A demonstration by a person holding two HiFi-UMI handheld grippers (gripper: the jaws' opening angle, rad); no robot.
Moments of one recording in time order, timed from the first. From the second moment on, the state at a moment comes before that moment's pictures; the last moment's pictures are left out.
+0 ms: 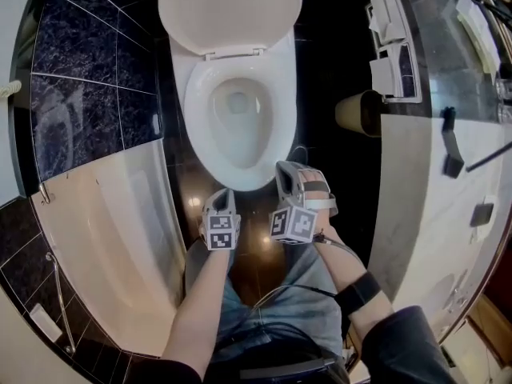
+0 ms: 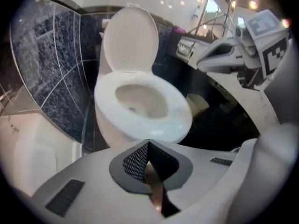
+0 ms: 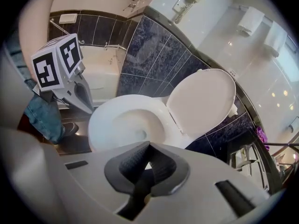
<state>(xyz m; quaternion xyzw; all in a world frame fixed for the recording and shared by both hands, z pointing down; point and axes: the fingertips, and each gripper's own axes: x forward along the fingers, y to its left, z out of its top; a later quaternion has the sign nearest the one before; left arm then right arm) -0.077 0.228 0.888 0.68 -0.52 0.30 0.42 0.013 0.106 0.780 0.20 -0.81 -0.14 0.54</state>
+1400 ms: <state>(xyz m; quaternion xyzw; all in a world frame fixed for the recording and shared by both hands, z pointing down) -0.164 0.092 0.472 0.73 -0.62 0.20 0.21 -0.014 0.027 0.479 0.33 -0.88 0.02 0.33</state>
